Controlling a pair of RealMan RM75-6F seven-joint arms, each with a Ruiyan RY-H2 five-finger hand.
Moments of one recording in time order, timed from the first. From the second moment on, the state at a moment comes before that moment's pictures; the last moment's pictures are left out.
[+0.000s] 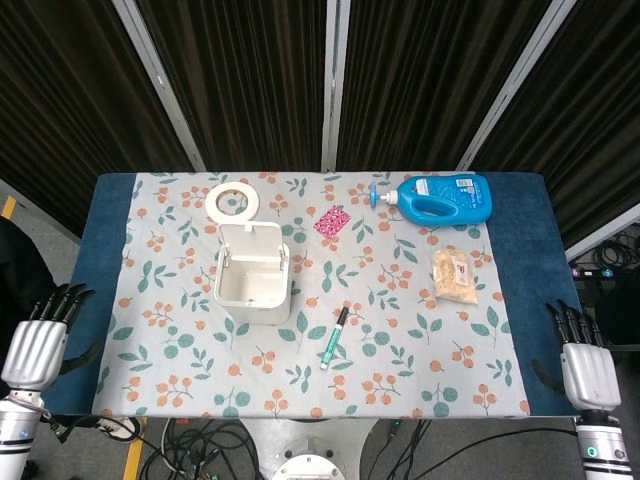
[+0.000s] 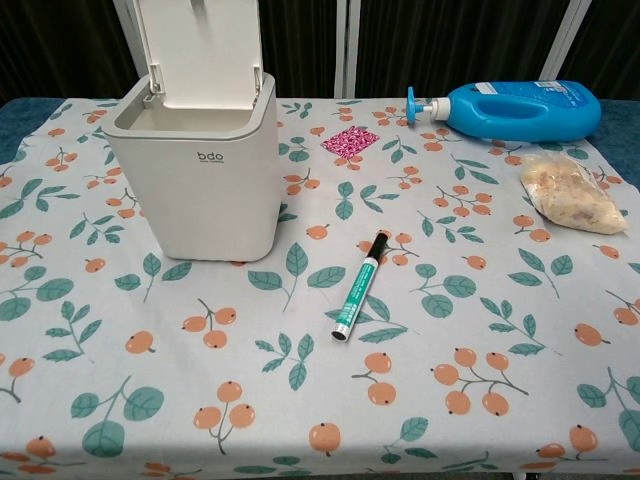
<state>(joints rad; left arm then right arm) -0.13 -1.21 -0.02 -1.50 1.54 1.52 -0.01 0.04 -1.27 0.05 -1.46 -1.46 1.45 -0.03</state>
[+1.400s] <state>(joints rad) -0.72 -1.17 -0.23 -1.52 1.51 0.89 -0.78 0.05 -1.27 0.04 -1.42 -1.44 1.40 0.04</state>
